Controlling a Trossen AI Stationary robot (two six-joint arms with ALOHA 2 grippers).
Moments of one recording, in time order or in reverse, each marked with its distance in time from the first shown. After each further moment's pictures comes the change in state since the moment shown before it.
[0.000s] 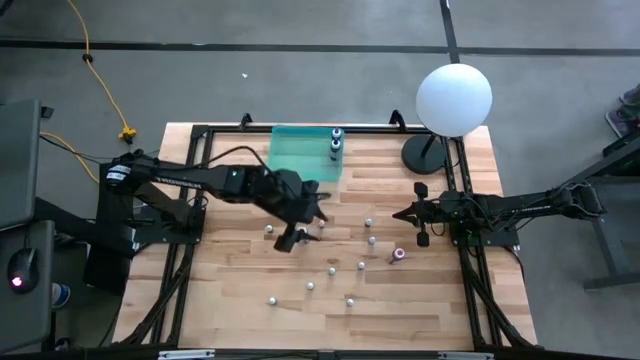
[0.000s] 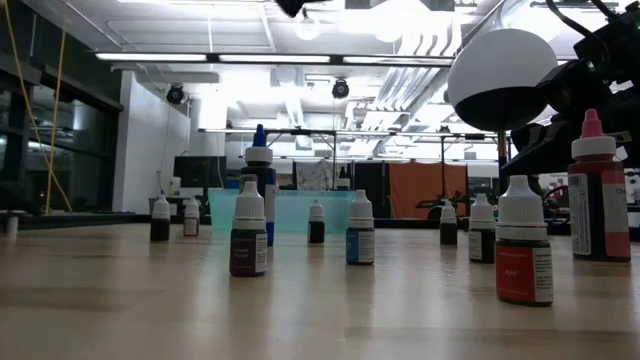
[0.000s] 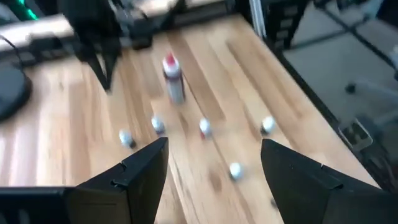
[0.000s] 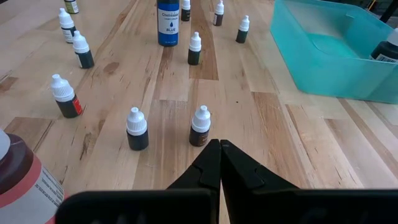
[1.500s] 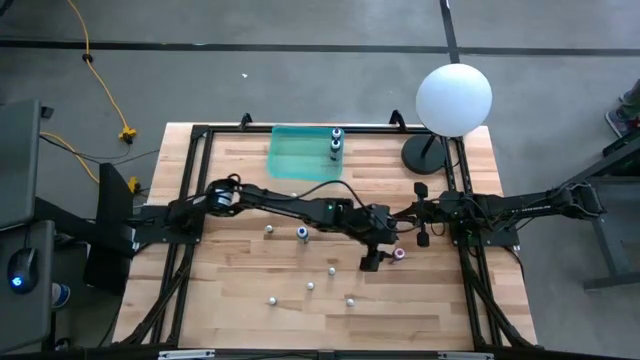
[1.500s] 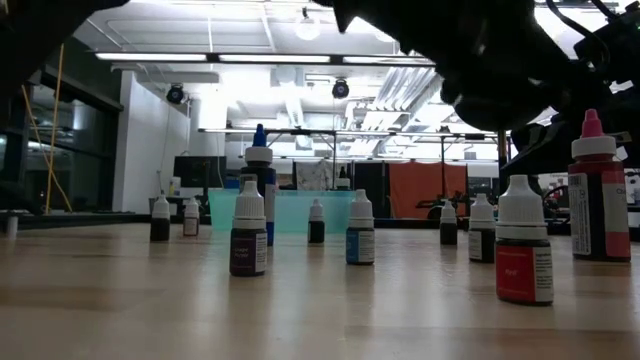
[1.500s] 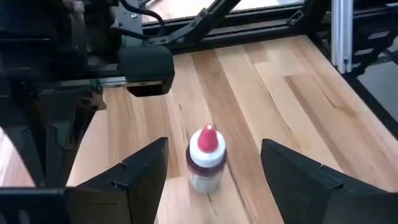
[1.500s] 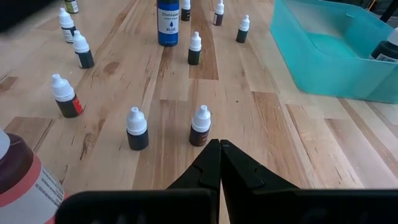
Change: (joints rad) left arm -0.016 0.820 0.644 0.232 -0.082 -0.107; right arm 0.000 0.000 0.000 -0.003 0.000 0.000
